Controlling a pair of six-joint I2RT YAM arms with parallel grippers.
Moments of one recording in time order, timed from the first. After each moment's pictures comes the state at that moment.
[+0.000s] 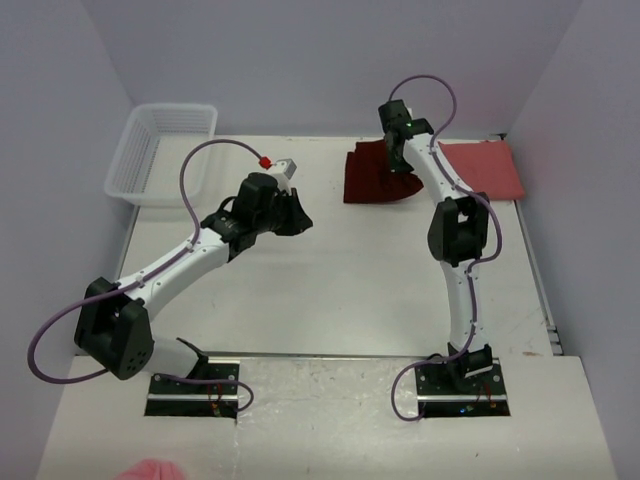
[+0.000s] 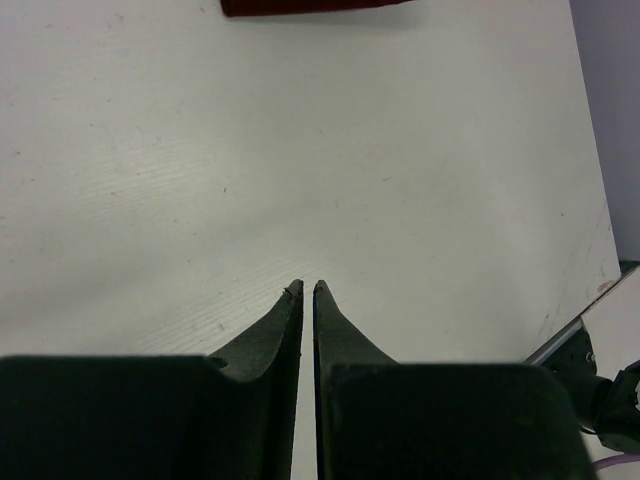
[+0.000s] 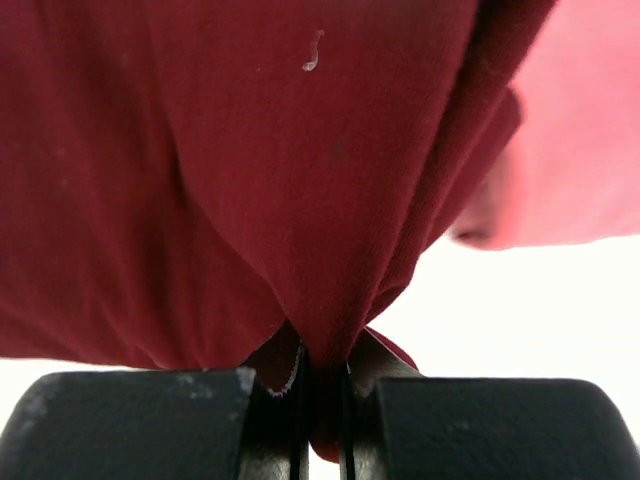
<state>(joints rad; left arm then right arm) -0.57 1.40 1.05 -0.23 0.15 -0.54 0.30 2.36 2.28 -0.99 0.41 0.17</state>
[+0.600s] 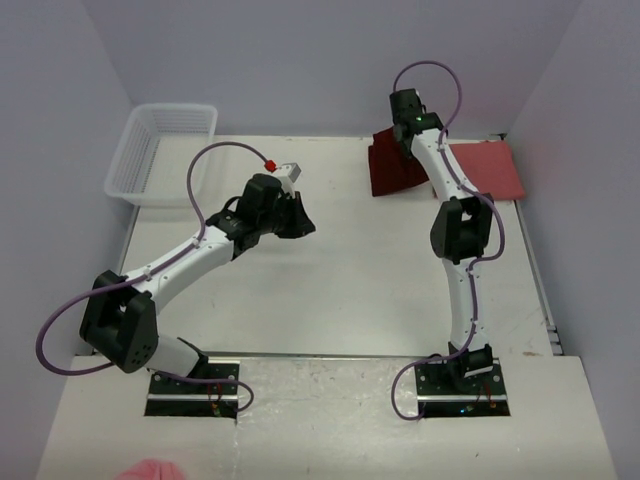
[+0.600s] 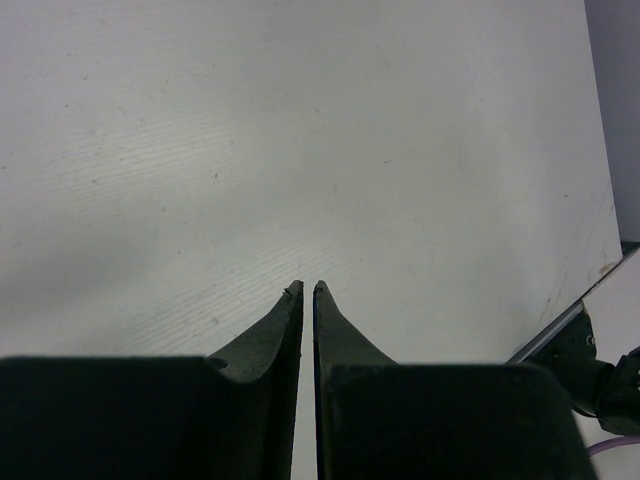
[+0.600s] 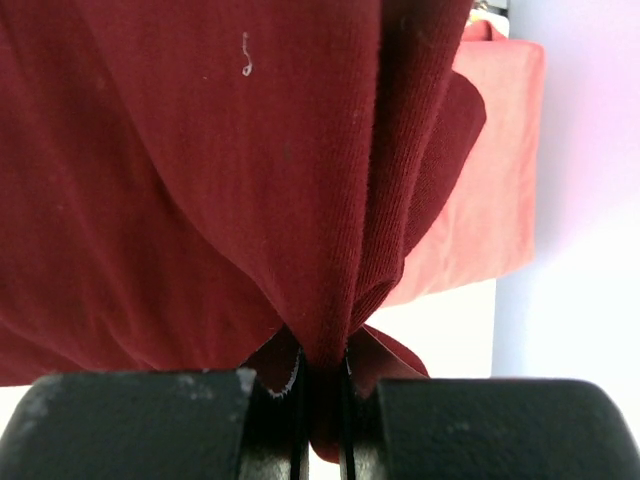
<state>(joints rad) -0.57 1.44 1.05 -0.22 0.20 -0.54 0.23 2.41 2.42 -0.92 0.60 -0.10</state>
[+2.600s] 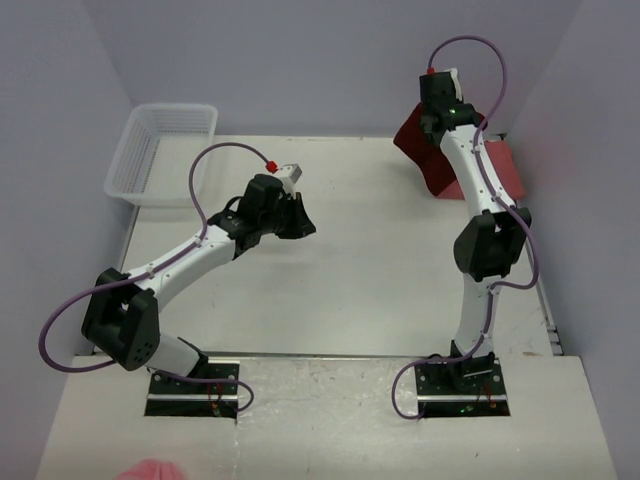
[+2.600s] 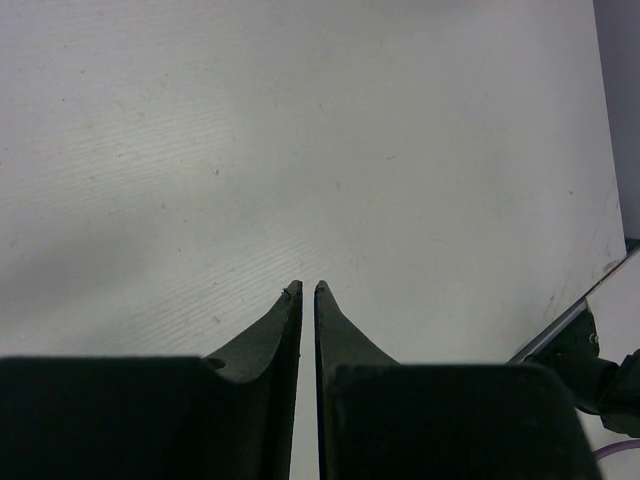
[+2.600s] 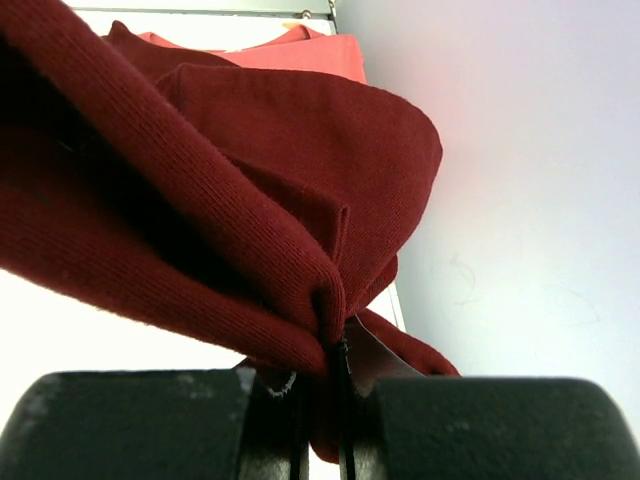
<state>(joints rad) -0.57 1.46 1.05 -0.22 0.20 -0.54 0.18 2.11 2.23 -0.89 0.74 -0.09</state>
